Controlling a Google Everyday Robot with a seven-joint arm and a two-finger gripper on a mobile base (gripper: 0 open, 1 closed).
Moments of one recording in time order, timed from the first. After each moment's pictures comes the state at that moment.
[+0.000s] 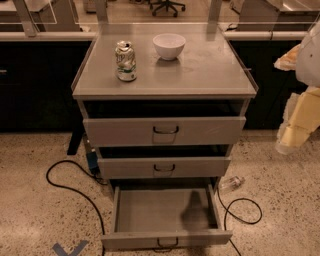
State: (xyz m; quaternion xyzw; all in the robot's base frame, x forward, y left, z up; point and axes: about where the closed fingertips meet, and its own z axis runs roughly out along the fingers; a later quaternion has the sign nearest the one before) arm 0.438 -0.217 0.976 -0.60 0.78 -0.03 0.16
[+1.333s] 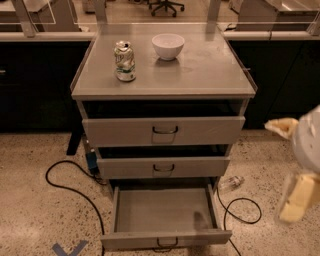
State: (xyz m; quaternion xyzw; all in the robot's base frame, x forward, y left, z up) arm 0.375 -0.215 0.880 -0.63 0.75 0.02 0.18
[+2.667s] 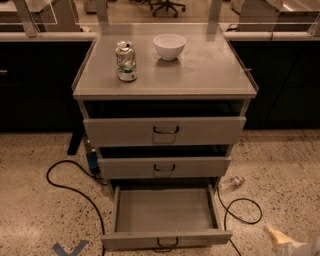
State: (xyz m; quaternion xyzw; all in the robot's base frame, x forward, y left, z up) arm 0.252 -0.256 0.642 -0.62 0.78 -0.02 0.09
